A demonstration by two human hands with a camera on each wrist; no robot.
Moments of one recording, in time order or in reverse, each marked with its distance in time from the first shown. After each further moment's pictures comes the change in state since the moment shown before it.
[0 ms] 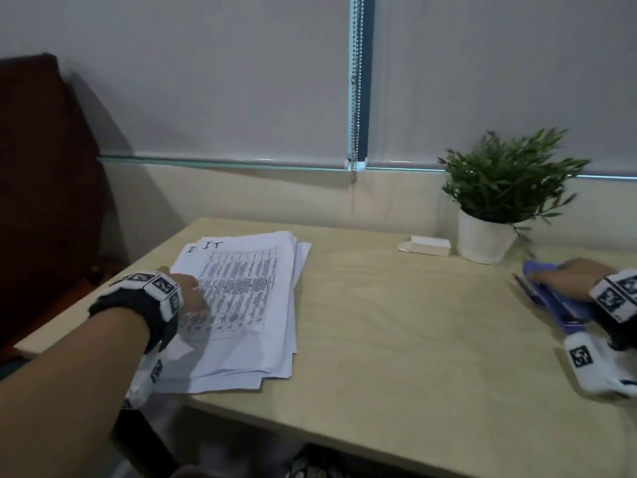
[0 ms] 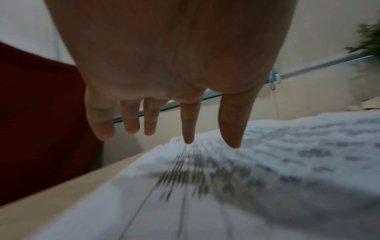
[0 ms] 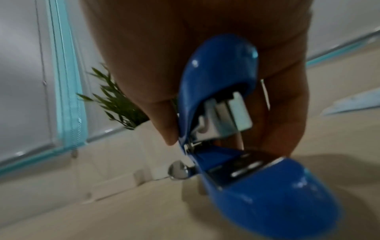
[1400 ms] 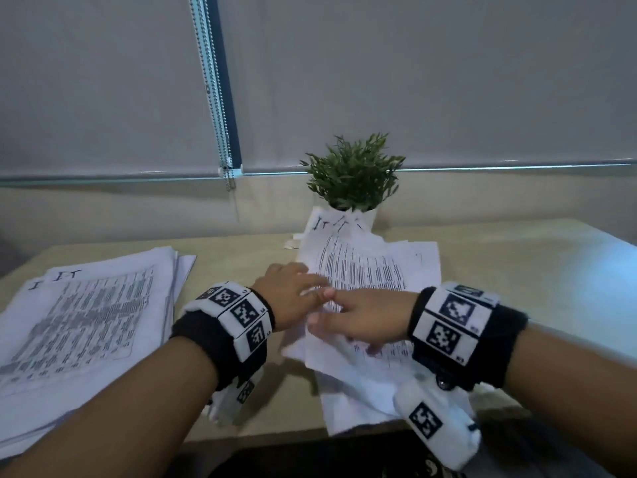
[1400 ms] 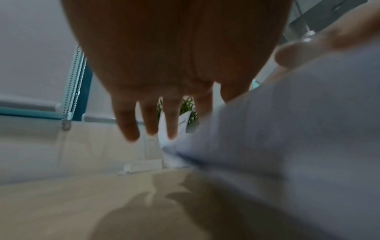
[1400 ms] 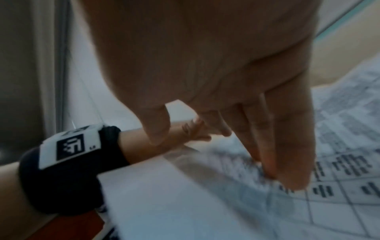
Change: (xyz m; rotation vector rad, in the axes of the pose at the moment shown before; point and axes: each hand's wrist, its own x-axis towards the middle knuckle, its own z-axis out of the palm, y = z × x) left_hand -0.129 0.238 0.030 -0.083 0.115 1.097; right_hand -0.182 -0.033 0.010 -0.067 -0.508 -0.529
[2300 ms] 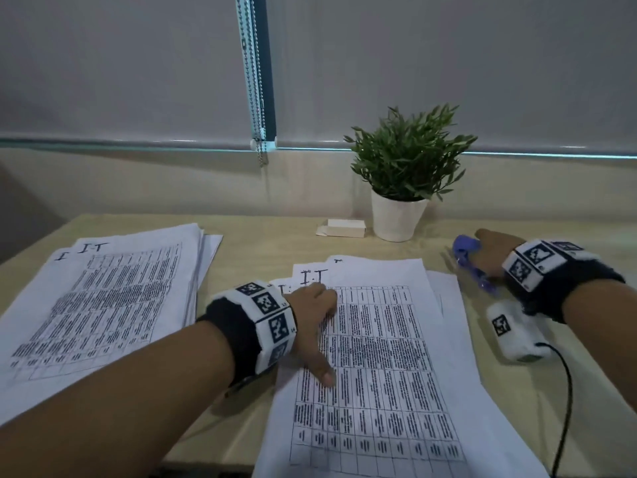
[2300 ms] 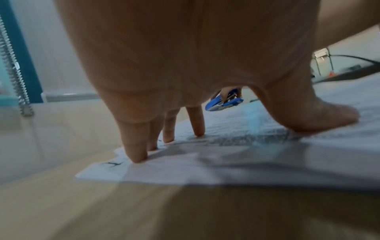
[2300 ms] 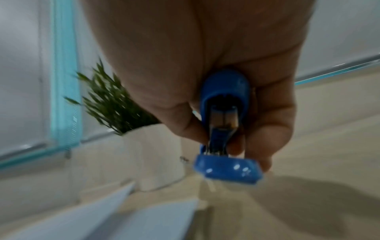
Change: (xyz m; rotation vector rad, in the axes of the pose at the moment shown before) left_hand 0.002 -0.026 0.006 0.082 -0.407 -0.023; right_hand 0.092 0.137 -0.096 -0.238 0.443 0.502
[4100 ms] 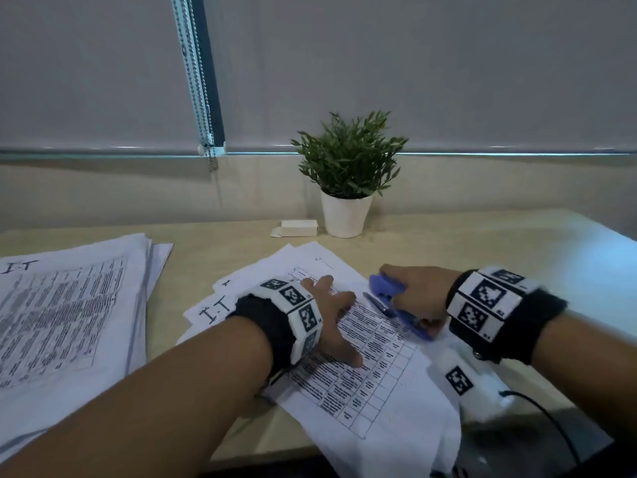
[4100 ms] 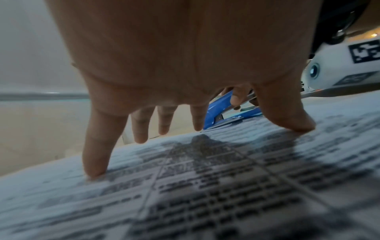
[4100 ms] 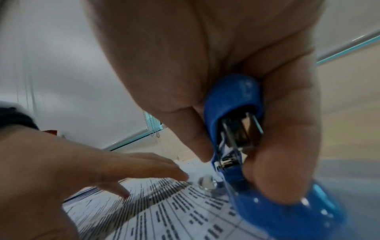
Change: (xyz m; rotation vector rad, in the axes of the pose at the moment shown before) left_hand 0.032 0.058 0.003 0.100 0.030 0.022; right_hand -0.115 -0.028 0.006 0.001 -0.273 -0.256
